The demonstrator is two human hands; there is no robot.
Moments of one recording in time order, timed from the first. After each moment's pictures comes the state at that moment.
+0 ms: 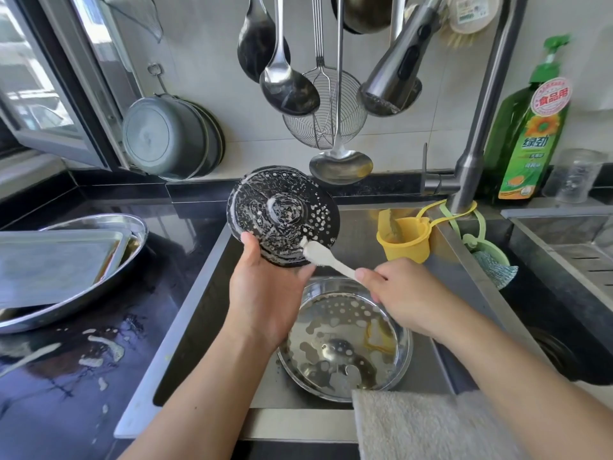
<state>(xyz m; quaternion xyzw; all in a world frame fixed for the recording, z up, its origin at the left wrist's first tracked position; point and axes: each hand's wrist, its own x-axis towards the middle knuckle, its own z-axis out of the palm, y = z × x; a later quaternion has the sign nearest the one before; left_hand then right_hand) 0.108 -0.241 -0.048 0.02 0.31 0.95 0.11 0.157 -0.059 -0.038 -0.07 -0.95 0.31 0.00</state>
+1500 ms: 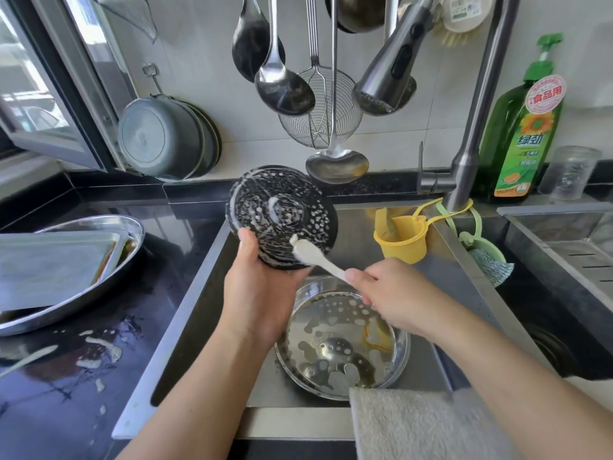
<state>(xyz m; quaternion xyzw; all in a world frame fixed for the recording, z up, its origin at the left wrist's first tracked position) 0.102 -0.245 -0.054 0.04 0.34 0.94 0.10 0.158 -0.064 -0.035 -0.08 -0.93 0.36 -0.01</state>
